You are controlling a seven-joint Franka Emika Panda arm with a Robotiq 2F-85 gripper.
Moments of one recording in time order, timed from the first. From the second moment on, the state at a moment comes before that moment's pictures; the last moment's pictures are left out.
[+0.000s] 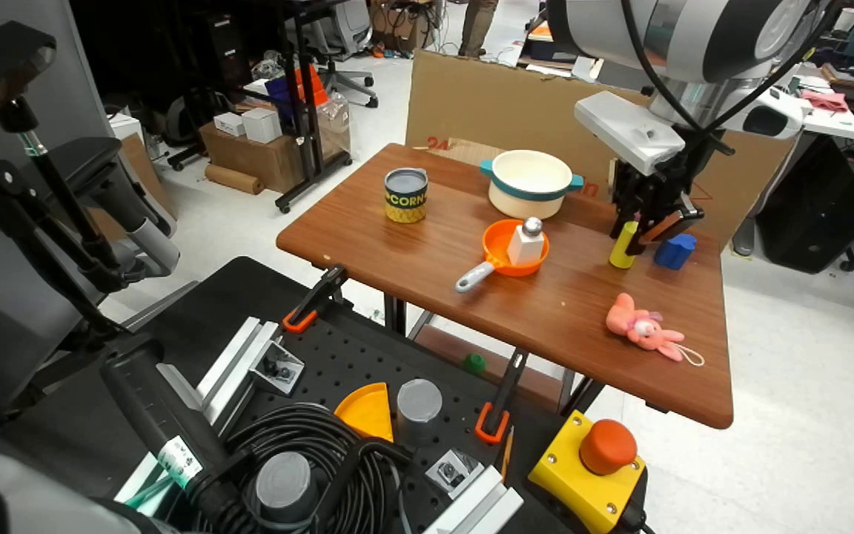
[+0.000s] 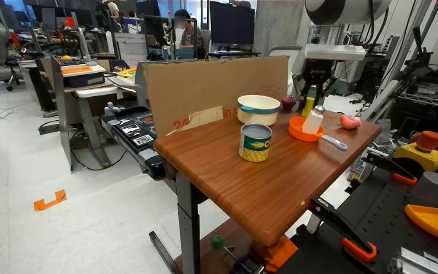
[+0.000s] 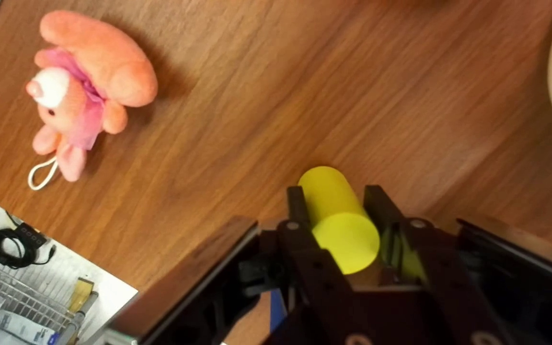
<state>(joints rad) -0.08 0.52 -0.21 -1.99 0.09 2.49 0.46</state>
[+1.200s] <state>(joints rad) 0.01 0.26 -0.20 -2.12 -0.09 2.50 0.40</state>
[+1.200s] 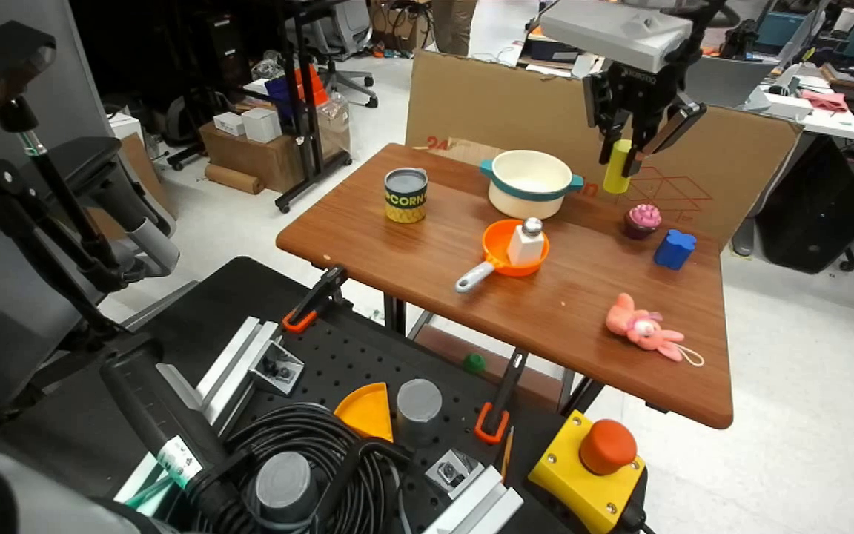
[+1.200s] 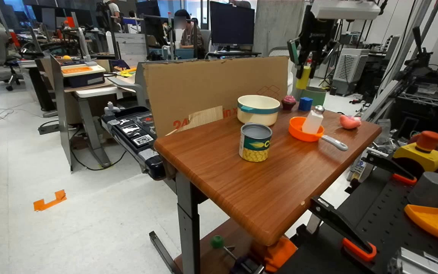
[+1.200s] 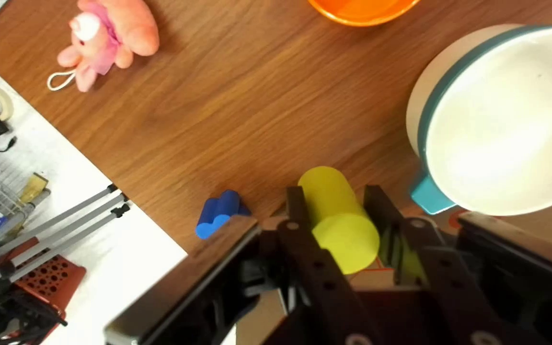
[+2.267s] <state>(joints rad) 0.01 0.00 -0.11 -2.32 -0.13 2.49 0.38</state>
